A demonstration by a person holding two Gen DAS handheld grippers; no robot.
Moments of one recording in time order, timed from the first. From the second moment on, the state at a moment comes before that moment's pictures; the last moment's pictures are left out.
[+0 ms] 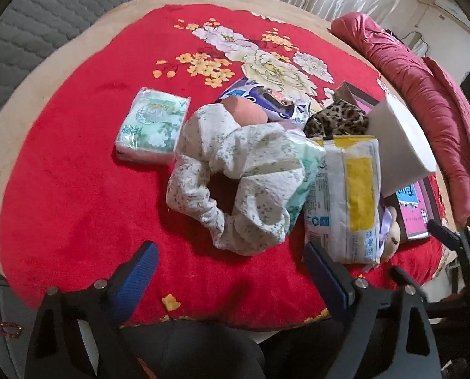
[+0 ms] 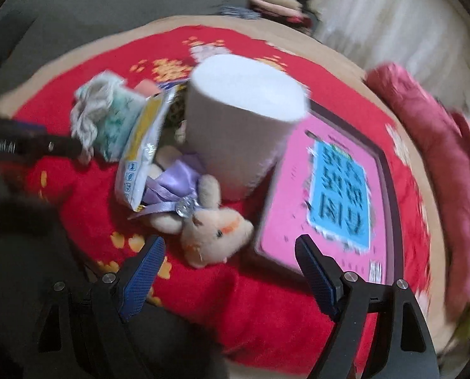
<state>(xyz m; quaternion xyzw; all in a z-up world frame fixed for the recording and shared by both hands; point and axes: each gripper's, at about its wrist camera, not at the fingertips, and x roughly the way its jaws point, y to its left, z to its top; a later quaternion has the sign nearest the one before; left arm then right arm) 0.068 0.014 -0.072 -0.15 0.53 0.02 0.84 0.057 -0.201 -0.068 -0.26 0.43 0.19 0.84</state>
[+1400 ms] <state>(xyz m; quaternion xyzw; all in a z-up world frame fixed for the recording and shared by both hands) 0.066 0.018 -0.044 -0.16 0.44 -0.05 0.88 0.056 -0.213 -0.054 -0.18 0.40 0.28 0.86</state>
